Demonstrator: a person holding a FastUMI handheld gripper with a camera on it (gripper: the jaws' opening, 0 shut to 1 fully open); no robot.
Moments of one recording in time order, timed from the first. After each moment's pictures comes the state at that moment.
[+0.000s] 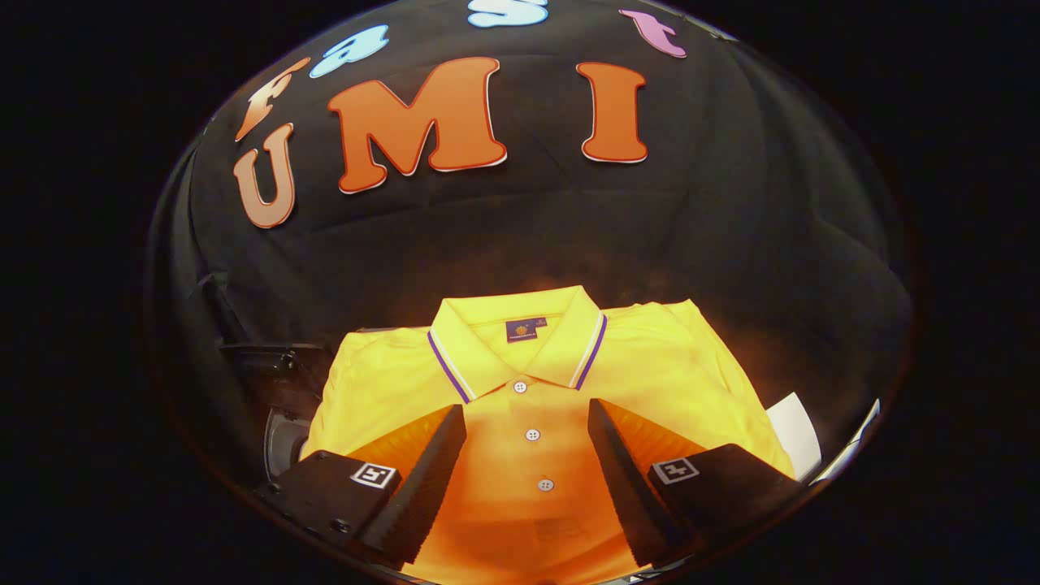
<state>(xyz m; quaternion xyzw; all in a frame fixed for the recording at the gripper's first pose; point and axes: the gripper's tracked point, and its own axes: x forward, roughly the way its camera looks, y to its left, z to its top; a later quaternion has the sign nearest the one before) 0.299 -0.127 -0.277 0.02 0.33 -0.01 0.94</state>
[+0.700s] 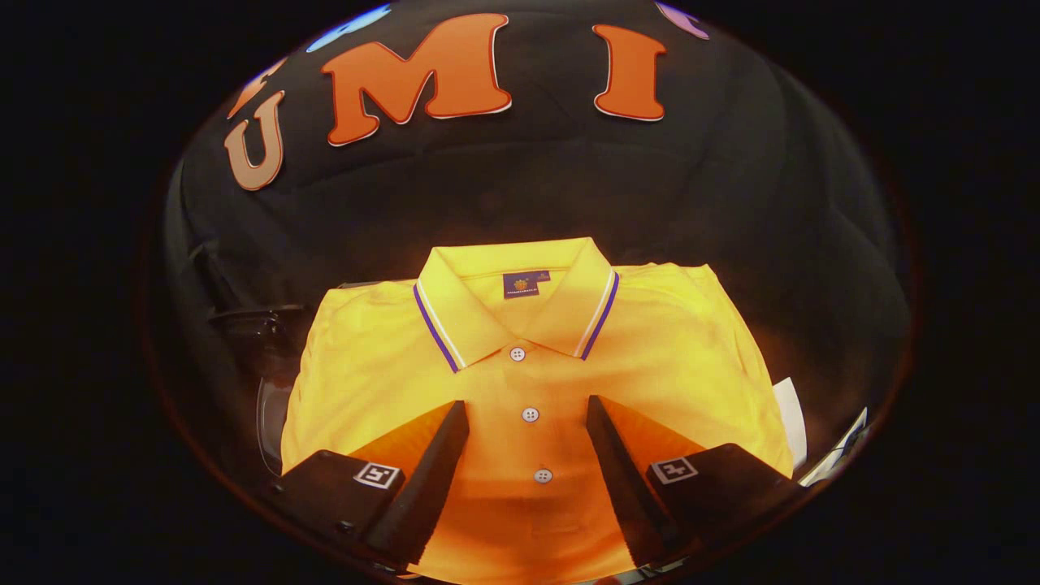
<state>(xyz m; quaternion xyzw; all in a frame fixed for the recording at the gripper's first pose) 0.291 -0.128 -0.297 0.01 0.42 -0.01 0.91</state>
